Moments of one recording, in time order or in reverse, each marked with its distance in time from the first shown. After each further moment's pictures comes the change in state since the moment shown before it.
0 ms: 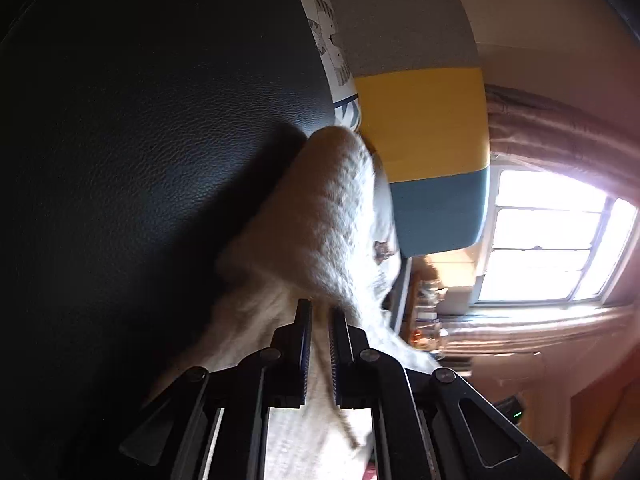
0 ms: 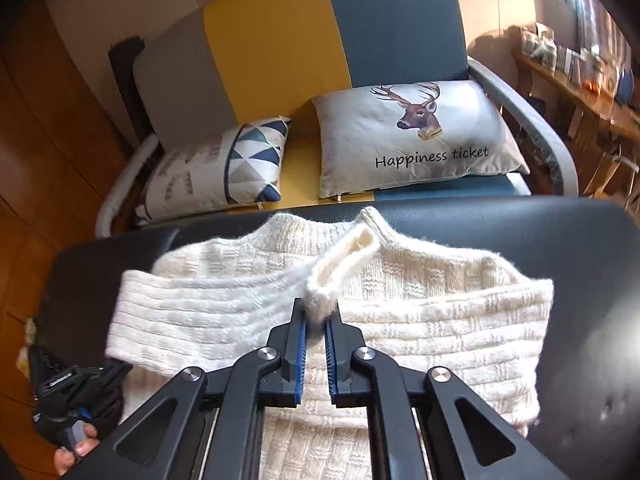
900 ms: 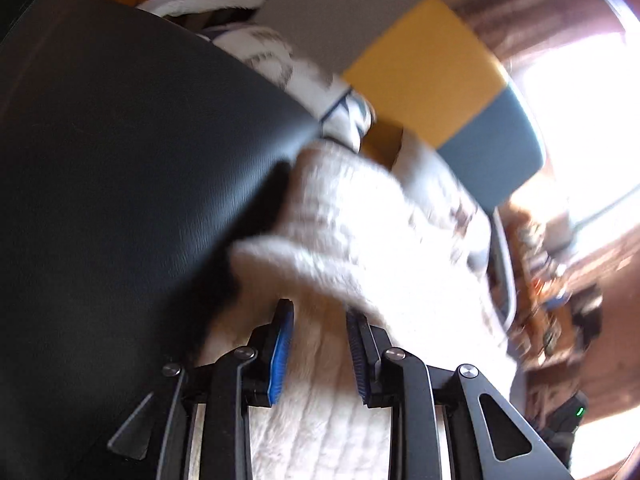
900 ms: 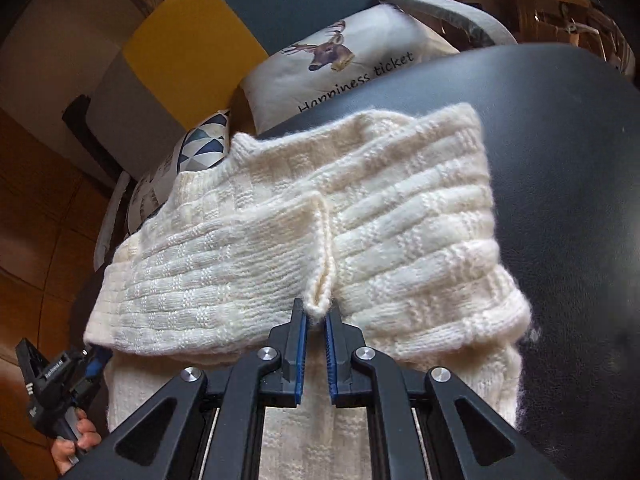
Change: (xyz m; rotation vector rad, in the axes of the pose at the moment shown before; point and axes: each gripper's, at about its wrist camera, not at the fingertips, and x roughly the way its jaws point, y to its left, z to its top) left arm 0.013 -0.039 -0.028 0.494 -0.062 0.444; right arm 0.020 -0.129 -0.090 0.327 0.053 0.075
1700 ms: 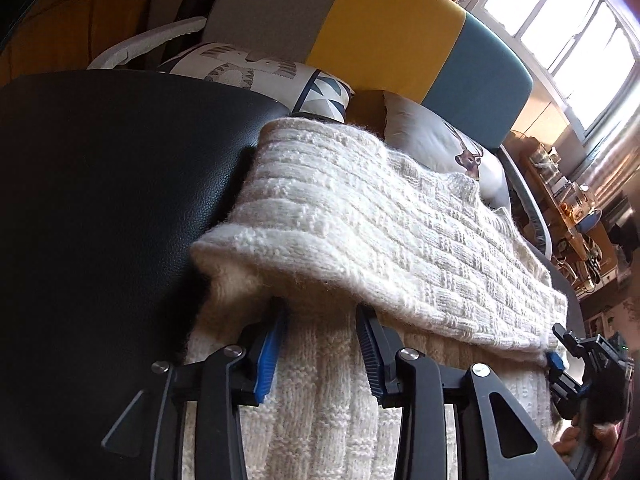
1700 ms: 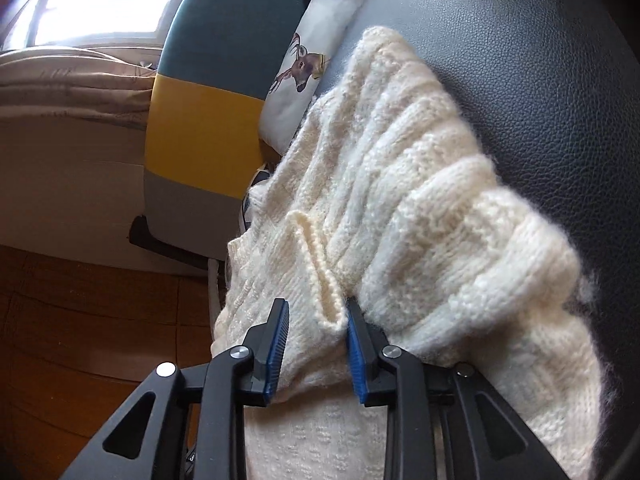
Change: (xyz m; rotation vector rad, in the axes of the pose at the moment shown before) left arm -0.004 -0.022 -0.022 0.269 -0.006 0.109; right arm 0.011 -0.050 -0.014 0.405 -0.055 0.425
